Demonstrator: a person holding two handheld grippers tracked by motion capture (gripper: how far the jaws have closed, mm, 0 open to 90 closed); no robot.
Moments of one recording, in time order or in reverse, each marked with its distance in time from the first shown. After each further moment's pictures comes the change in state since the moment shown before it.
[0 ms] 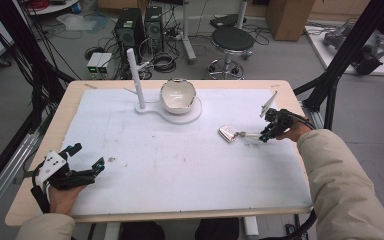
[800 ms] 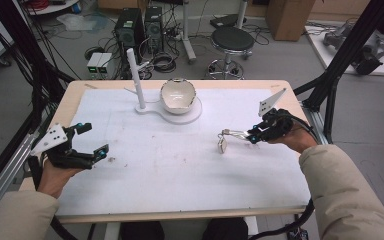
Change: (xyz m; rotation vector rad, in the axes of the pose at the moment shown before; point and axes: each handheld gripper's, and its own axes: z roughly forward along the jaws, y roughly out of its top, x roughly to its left) left arm 0.005 0.076 0.031 0.063 -0.288 0.084; right arm 0.084 0.033 -0.052 -0.290 0.017 -0.072
